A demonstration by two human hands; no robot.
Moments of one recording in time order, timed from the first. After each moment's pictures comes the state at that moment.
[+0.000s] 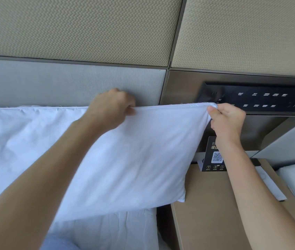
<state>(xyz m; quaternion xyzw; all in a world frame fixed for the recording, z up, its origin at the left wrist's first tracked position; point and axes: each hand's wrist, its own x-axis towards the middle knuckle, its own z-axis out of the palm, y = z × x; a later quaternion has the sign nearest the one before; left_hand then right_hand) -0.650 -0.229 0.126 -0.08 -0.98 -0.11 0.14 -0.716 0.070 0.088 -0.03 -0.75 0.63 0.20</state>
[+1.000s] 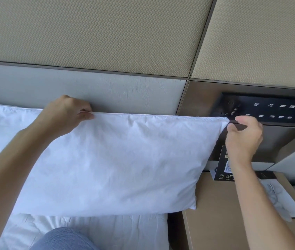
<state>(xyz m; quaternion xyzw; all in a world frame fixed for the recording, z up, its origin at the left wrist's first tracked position) -0.574 -0.369 0.125 0.00 -0.97 -0.12 0.19 -0.679 0.056 0.089 -0.10 -0.82 0.48 0.29</state>
